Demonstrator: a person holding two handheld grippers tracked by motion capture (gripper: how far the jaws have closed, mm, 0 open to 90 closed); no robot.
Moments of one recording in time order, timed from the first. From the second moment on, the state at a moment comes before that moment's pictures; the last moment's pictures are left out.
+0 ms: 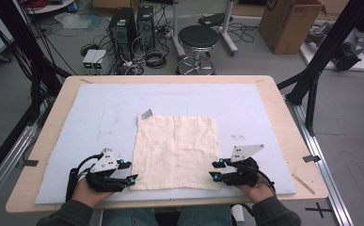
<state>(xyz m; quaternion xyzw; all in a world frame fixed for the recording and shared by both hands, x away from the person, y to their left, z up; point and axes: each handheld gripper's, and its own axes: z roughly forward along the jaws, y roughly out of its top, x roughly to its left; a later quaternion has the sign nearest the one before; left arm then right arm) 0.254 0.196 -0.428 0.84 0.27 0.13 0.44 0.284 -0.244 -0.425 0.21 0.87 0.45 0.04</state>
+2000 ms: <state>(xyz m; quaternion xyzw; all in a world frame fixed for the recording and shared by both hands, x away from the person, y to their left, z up) 0.265 0.210 -0.424 0.82 0.30 0.16 0.46 0.297 -0.244 -0.427 0.27 0.85 0.45 0.09</state>
